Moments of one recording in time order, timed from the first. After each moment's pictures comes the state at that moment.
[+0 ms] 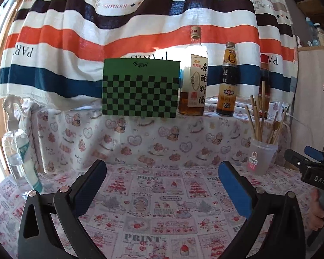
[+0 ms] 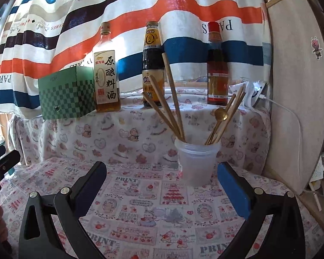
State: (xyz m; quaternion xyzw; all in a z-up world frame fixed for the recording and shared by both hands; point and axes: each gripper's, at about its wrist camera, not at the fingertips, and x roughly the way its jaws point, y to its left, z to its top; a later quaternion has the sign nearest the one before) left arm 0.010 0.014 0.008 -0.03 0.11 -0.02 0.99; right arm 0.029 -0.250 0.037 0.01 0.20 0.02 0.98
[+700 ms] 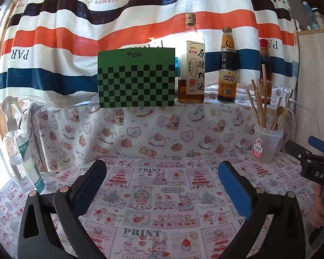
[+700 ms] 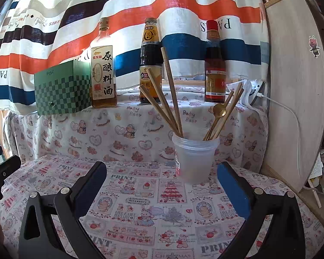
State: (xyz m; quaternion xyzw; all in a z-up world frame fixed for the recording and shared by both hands) left arm 0.019 -0.001 -0.001 -0.01 0.15 -0.01 0.99; right arm 0.029 -0.245 0.028 -0.01 0.19 0.00 0.98
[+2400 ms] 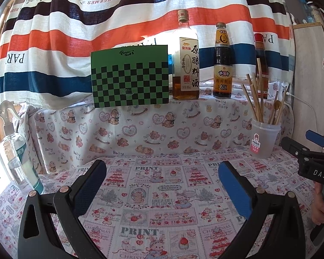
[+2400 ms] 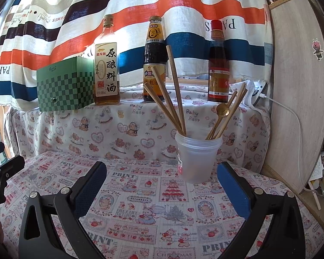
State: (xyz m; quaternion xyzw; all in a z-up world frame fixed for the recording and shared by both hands) left arm 0.020 -0.006 -0.002 0.01 0.16 -0.02 0.99; right arm 0.030 -0.241 0.026 -0.02 0.19 0.00 0.98
